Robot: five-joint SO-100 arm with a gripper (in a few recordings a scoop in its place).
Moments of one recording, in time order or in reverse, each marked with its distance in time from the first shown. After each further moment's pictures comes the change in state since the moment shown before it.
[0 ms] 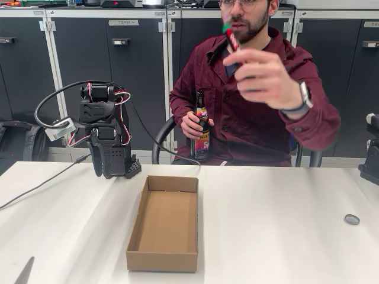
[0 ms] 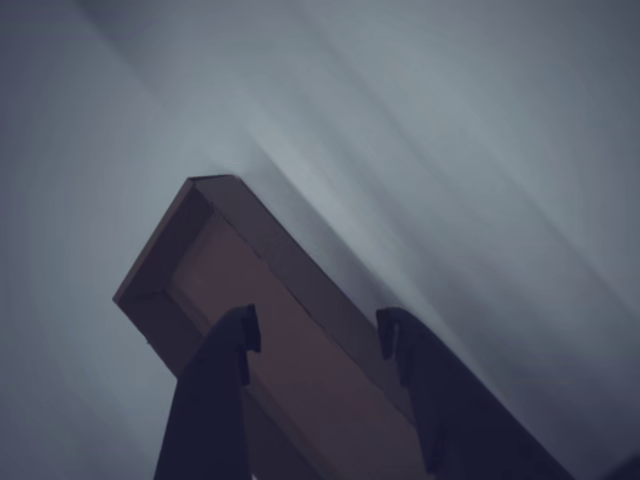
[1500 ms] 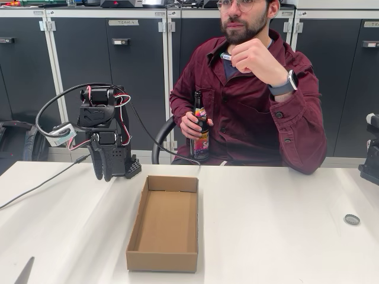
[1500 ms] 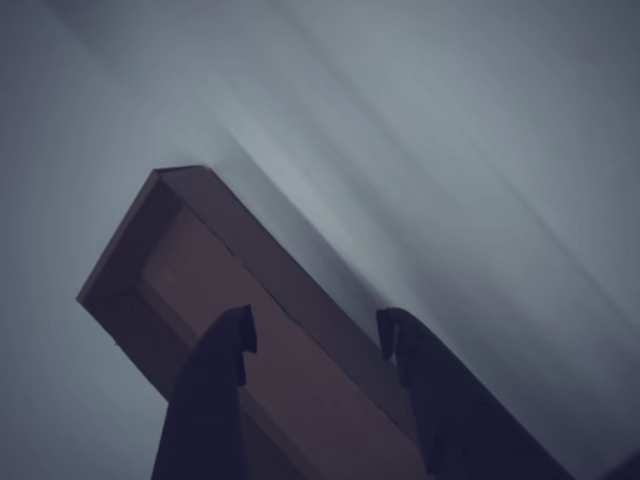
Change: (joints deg) arm 0.0 -2.5 -0.3 1.6 -1.1
